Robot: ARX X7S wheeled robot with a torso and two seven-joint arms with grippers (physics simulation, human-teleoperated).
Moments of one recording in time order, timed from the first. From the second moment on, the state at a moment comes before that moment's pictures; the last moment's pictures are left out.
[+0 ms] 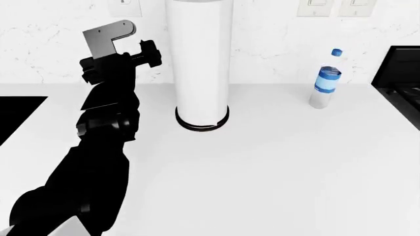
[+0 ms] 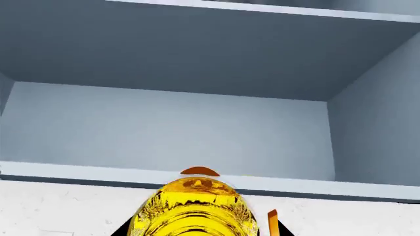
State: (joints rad) left arm -1.37 -0.02 -0.20 -1.31 -0.01 0.06 -0.13; right arm 2.29 1.03 -1.02 -0.95 2.07 0.38 1.57
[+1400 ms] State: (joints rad) left arm -1.37 -0.02 -0.18 -1.31 -0.01 0.06 -0.14; right arm 2.34 0.26 -0.25 0.53 1.56 1.47 1.25
